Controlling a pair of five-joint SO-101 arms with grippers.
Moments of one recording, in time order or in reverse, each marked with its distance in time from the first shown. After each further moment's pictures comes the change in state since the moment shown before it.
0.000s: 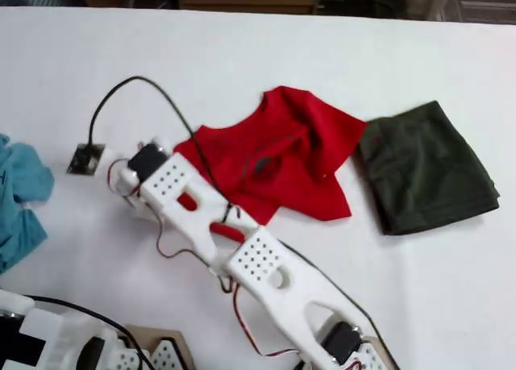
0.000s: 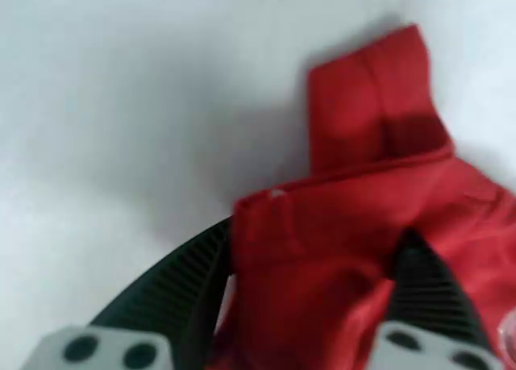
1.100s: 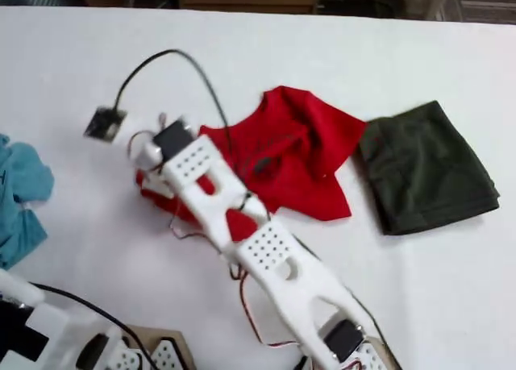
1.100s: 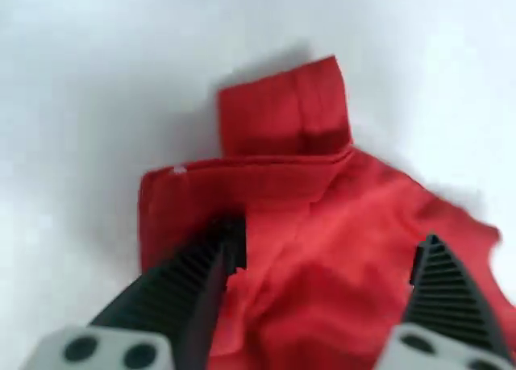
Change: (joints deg) left arm 8.2 0.0 0.0 6.1 -4.7; right arm 2.9 0.5 -8.4 0.0 0.0
